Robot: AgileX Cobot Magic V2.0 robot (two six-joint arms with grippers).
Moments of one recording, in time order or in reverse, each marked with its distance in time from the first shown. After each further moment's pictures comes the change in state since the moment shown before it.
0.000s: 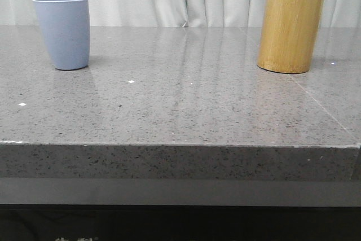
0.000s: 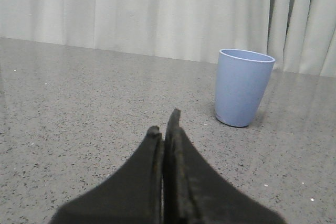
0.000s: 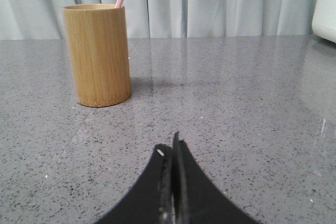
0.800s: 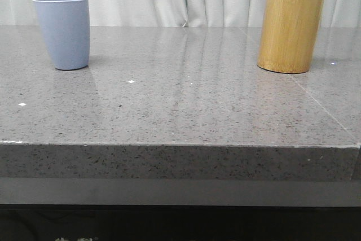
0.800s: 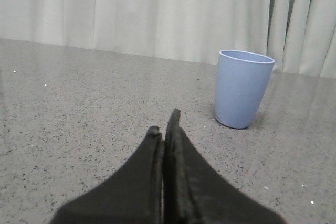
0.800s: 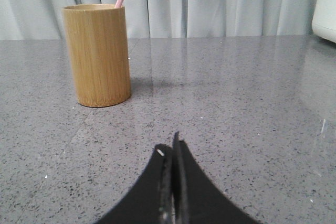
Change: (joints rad) left arm 0.000 0.000 0.000 0.000 -0.013 0.000; right arm 0.000 0.000 0.000 0.000 0.000 0.000
